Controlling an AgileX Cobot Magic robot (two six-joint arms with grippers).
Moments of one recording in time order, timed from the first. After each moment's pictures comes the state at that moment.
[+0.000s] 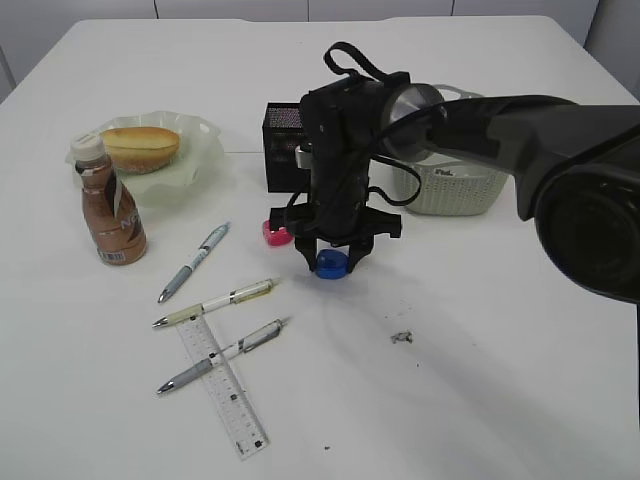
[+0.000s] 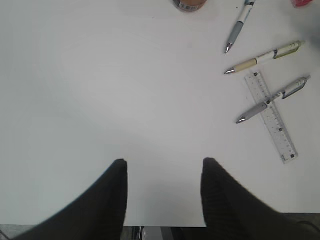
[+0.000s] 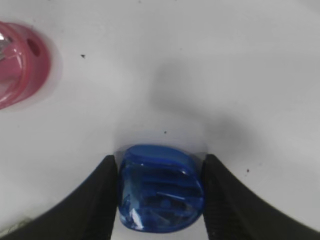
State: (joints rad) left arm -0.04 1.08 -1.13 -0.05 1.25 -0.18; right arm 0.51 2.49 -2.12 -0.06 1.11 0.62
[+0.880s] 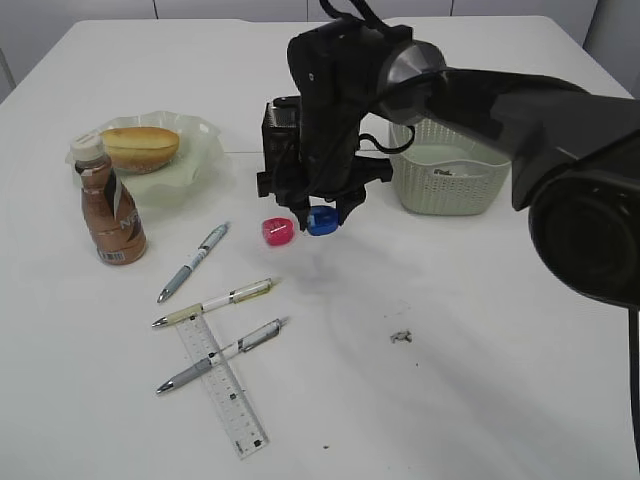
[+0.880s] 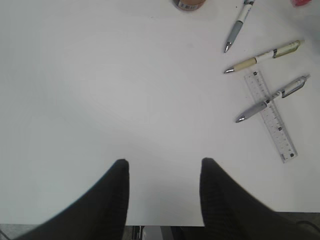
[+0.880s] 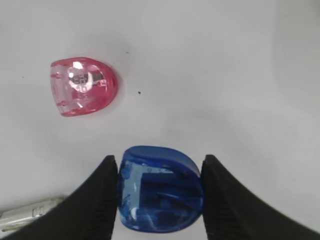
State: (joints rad) left arm -0.04 1.08 -1.13 -0.05 1.25 -0.18; right arm 0.52 2.50 -2.33 -0.09 1.22 0.40
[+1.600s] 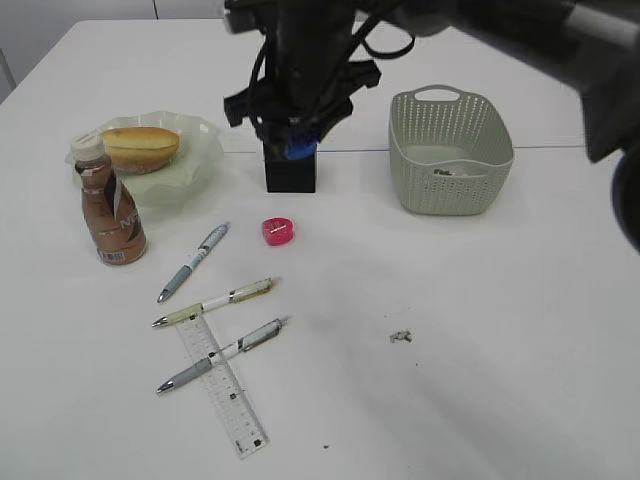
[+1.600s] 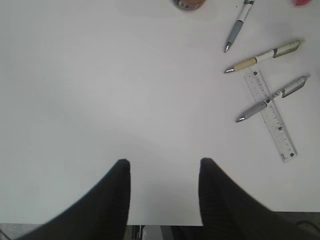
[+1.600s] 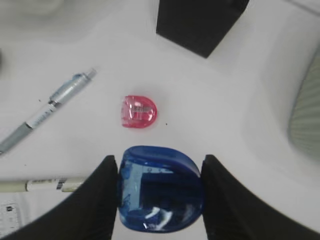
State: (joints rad) left arm -0.04 1.08 -1.13 -0.05 1.25 -0.18; right arm 0.59 2.33 -2.33 -0.17 1.23 0.21
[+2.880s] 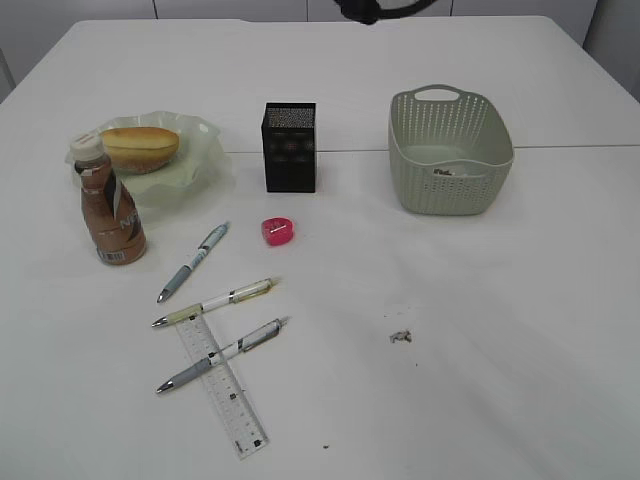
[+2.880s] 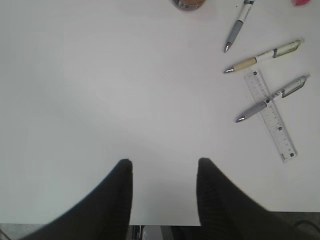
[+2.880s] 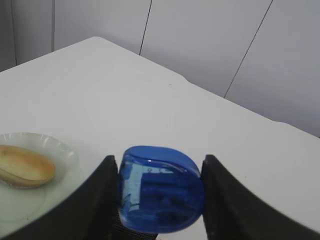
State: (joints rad) left arm -0.04 1.08 -1.13 -0.06 1.25 -0.18; right arm 0.49 2.03 -1.98 -0.56 0.32 0.28
